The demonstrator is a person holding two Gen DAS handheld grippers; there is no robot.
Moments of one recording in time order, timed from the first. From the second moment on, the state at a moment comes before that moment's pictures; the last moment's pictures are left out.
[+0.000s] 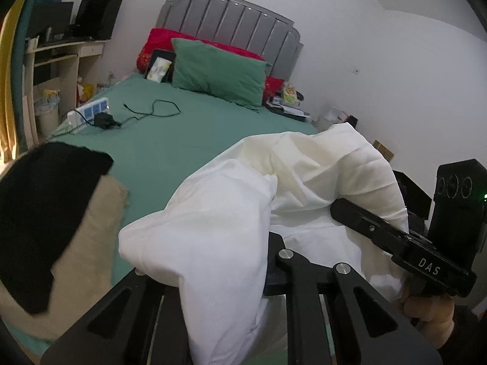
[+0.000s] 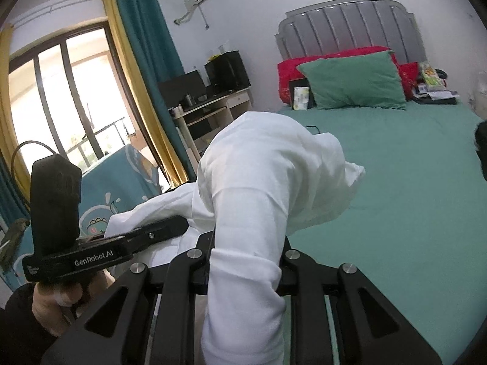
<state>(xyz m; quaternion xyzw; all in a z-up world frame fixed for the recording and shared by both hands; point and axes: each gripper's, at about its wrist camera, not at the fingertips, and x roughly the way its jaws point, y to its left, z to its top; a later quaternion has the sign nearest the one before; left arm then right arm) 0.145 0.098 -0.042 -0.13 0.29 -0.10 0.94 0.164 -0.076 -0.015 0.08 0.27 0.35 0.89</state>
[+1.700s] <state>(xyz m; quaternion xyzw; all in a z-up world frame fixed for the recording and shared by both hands) 0.242 0.206 -0.201 -0.20 0.46 -0.01 0.86 0.230 -0.058 -0.169 0.05 0.48 0.20 0.85</state>
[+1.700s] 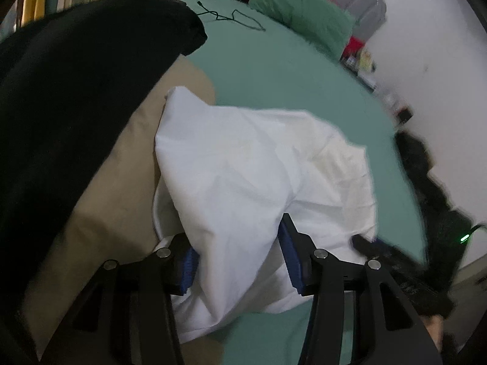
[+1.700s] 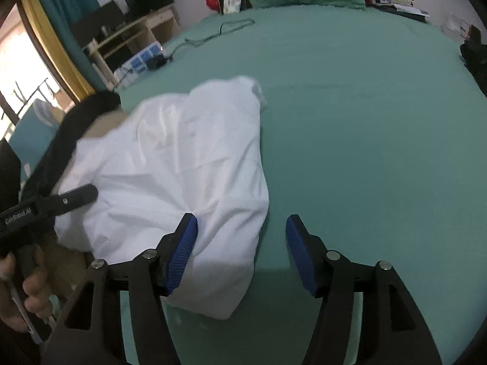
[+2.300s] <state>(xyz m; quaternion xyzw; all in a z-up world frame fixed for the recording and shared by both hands) 0.193 0.165 -0.175 -0.09 0.45 0.08 0.89 0.175 -0.104 -0.145 0.04 0.51 0.19 0.84</state>
